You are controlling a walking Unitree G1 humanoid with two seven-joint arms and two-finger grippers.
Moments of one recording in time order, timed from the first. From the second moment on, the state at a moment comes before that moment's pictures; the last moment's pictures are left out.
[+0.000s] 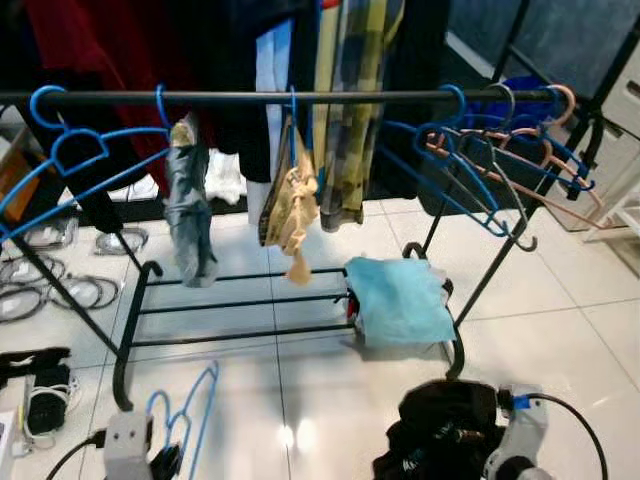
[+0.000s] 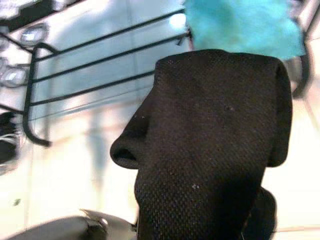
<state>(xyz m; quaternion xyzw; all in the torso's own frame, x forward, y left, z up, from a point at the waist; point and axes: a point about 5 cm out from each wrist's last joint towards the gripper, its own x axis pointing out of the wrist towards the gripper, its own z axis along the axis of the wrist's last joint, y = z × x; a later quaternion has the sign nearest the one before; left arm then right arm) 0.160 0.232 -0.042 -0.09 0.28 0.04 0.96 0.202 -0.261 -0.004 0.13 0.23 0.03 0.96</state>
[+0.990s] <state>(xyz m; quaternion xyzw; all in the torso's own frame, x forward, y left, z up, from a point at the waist) 0.167 0.234 -0.058 -0.08 0.27 0.05 0.96 0.211 -0.254 -0.001 0.15 0.21 0.03 0.97</state>
